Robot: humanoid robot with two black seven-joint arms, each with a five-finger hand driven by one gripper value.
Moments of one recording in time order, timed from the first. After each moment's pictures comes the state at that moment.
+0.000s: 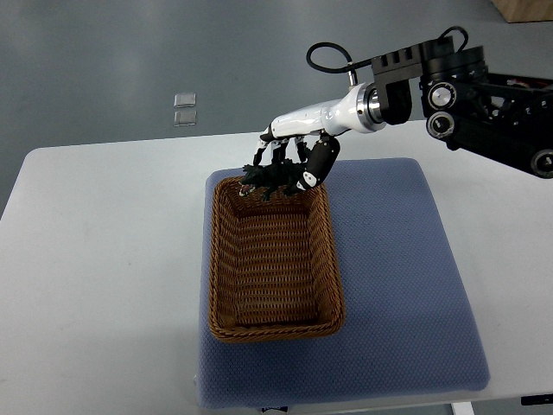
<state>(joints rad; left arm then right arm) -0.02 0.00 -0.09 -0.18 0.04 -0.01 0.05 1.31 -0.39 0.25 1.27 -1.26 0.54 -0.10</state>
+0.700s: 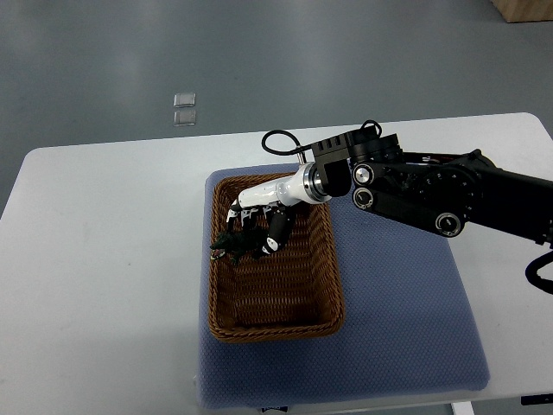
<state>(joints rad) -0.02 0.00 -0.09 -0.19 0.04 -0.01 0.05 1.15 -0.14 0.21 1.06 -1.33 0.48 -0.10</state>
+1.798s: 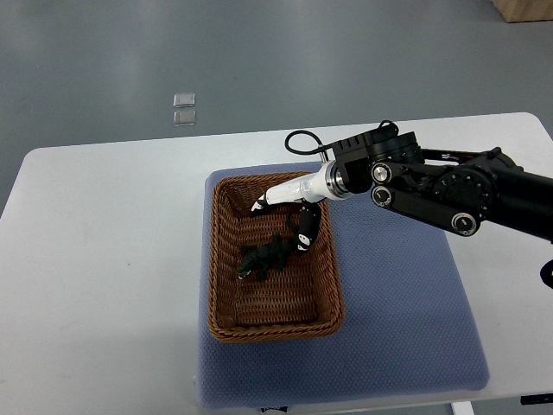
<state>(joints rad) -0.02 0.00 -0.09 -0.18 0.04 -0.02 0.05 1.15 -0.21 0.28 1.06 -1.37 0.54 -0.10</state>
